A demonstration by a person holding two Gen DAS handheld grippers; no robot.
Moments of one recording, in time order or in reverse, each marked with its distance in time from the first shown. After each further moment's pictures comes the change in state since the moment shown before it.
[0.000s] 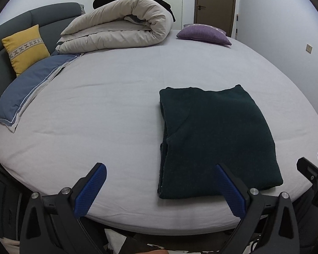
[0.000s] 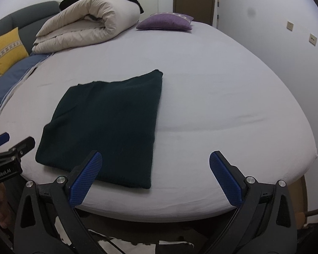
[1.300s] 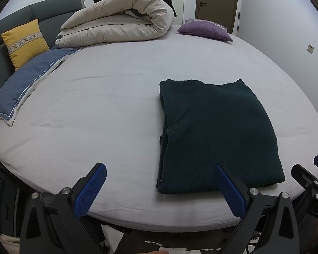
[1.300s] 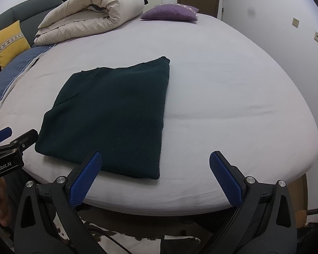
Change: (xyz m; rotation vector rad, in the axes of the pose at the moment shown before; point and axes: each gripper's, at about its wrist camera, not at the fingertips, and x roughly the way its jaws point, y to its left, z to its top) left arm 0.007 0.003 -0.004 -0.014 0.031 -0.011; right arm 0.011 0.031 -0.007 0.007 0.053 0.010
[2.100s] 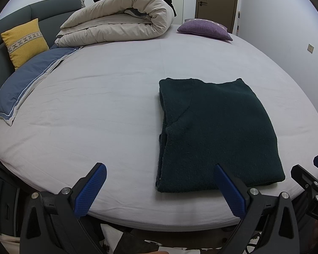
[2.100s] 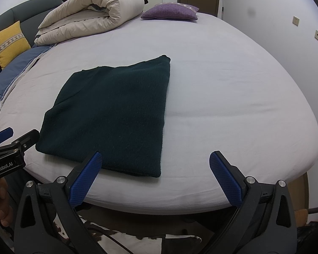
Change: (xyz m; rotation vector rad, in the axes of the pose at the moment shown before) left arm 0.000 0.000 -0.001 -0.001 0.001 -0.001; right arm 0.000 0.005 -0.003 0.004 0.001 0.004
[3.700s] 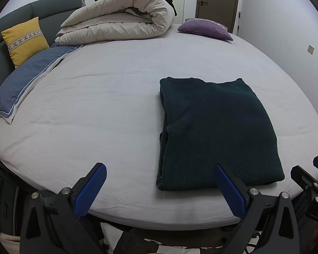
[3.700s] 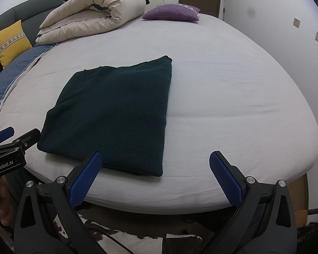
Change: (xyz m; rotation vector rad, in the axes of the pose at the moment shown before) left arm 0.002 0.002 -0.003 -0.002 0.007 -0.006; right arm -0.001 0.001 0.001 -0.004 -0.002 0.006
